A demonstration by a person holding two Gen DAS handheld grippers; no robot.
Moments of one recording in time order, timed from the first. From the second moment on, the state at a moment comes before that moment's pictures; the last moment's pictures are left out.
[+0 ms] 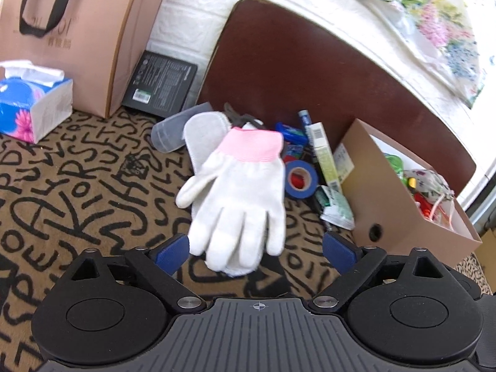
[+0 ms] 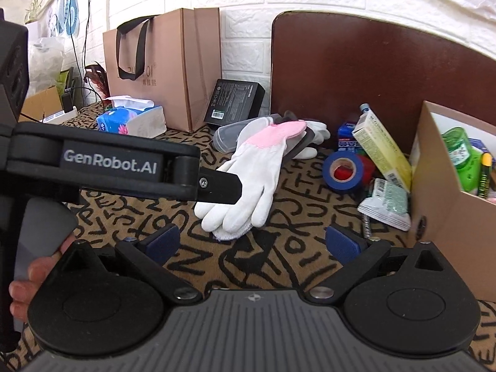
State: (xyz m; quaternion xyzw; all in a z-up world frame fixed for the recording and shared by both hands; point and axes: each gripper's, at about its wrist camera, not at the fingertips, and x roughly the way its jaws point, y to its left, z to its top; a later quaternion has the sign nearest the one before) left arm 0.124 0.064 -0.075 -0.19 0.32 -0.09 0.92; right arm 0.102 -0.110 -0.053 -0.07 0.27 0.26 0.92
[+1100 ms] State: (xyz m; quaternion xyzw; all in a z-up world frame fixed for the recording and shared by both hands) left arm 0.188 0.069 -0.100 -0.19 0.38 -0.09 0.90; right arm 0.160 -0.093 -0.075 -0.04 0.28 0.28 0.92
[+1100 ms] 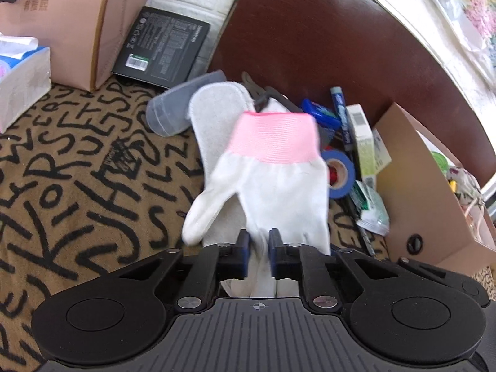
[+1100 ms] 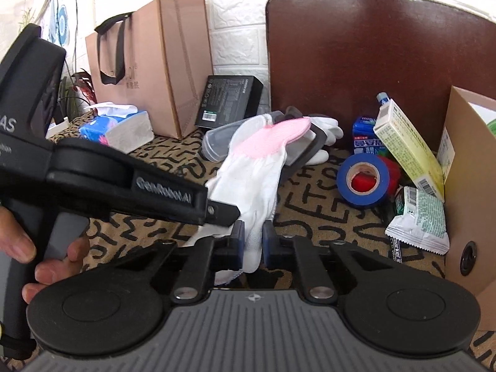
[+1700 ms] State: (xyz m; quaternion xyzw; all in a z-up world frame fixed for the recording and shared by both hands) left arm 0.057 0.030 -0.083 -0.17 0.39 -0.13 0.89; right arm 0.064 -0.137 -0.052 -0.04 0.31 0.32 0.90
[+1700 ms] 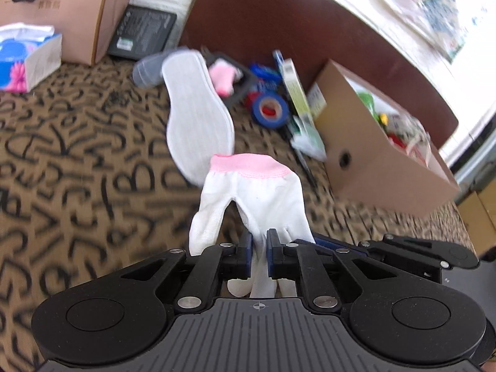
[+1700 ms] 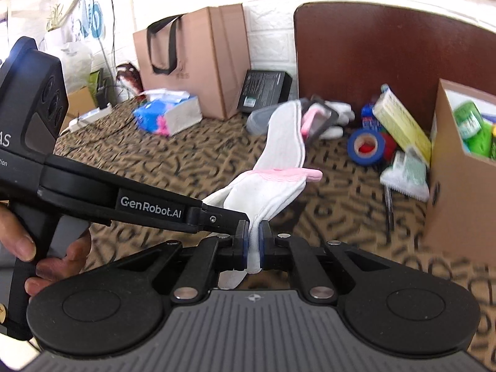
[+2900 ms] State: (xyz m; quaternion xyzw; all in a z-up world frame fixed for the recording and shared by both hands) left arm -0.021 0.022 -0.073 -0.18 0.34 -0.13 0.91; right arm -0.014 -0.177 -0.073 -0.04 0.35 0.28 0.90
